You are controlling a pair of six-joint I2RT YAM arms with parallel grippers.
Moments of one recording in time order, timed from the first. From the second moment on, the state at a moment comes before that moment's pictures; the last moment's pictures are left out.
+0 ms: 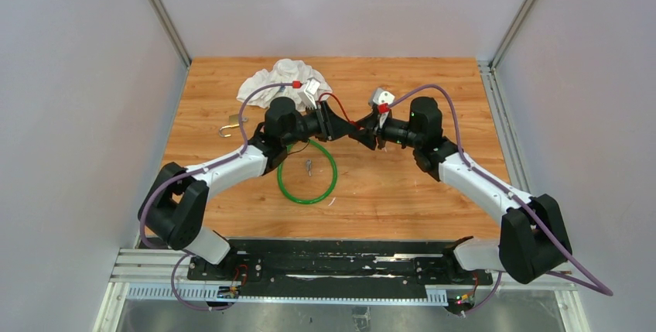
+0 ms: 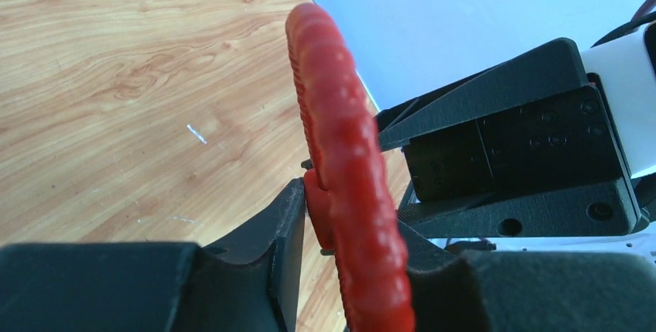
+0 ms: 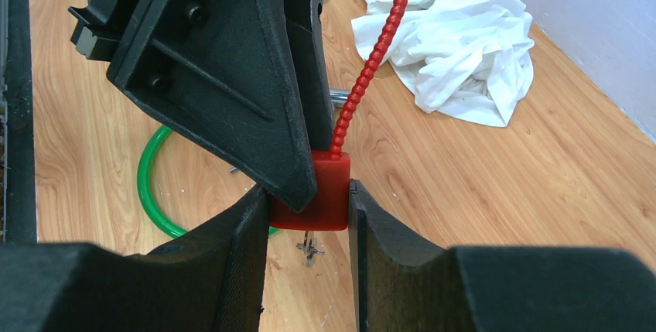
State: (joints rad) left arm -0.59 1.51 0.88 0.52 0.49 -0.77; right arm 0.46 1.31 0.83 0.27 -0.69 -0.24
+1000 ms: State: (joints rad) left arm -0.46 1.43 0.86 0.71 0.60 -0.81; right arm 0.42 1.30 0.96 -0.01 -0.83 -0.28
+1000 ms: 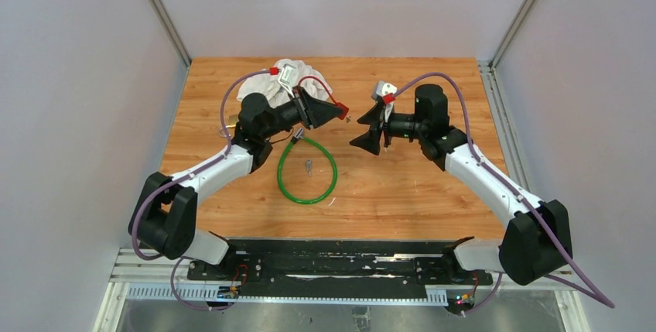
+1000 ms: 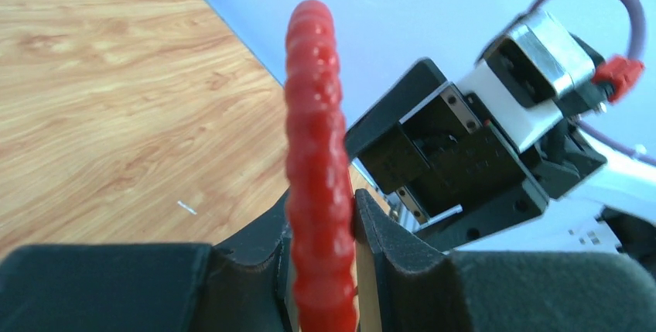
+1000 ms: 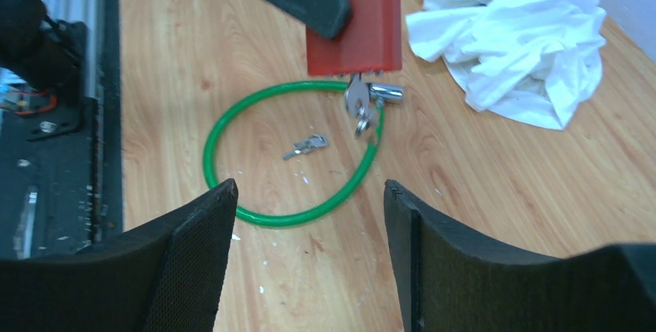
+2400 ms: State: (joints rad) left arm -0.47 1.39 0.72 1.25 0.95 -0.83; right arm 0.41 1.34 0.99 0.25 -1.28 0.27
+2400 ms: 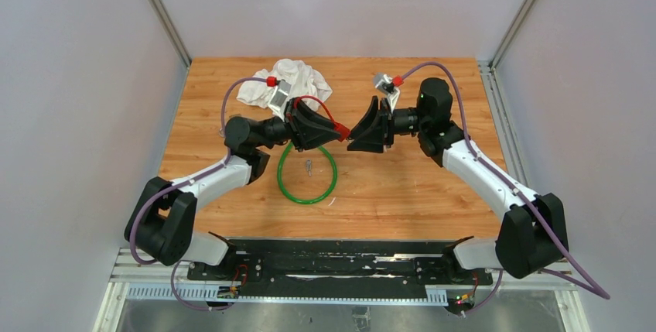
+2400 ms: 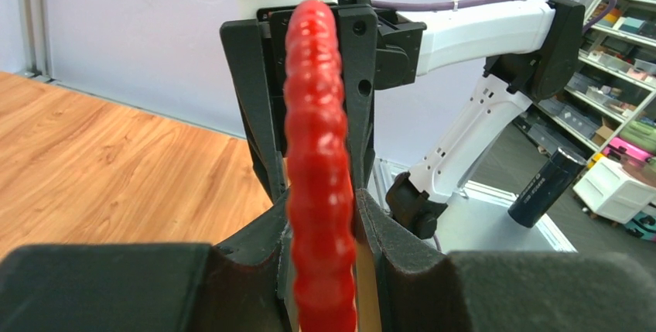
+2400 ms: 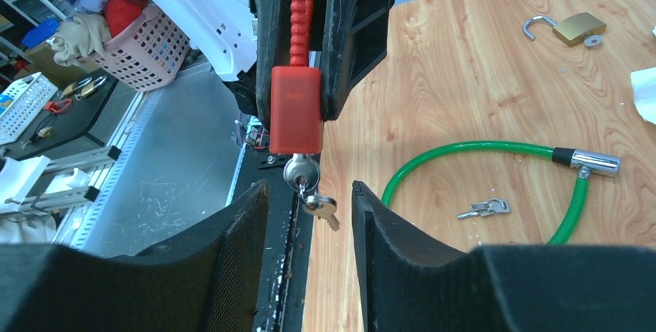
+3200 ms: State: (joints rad) left arm -0.49 1.39 0.71 1.20 0.95 -0.76; right arm 0.42 1.35 1.01 0.20 -1.27 0.23
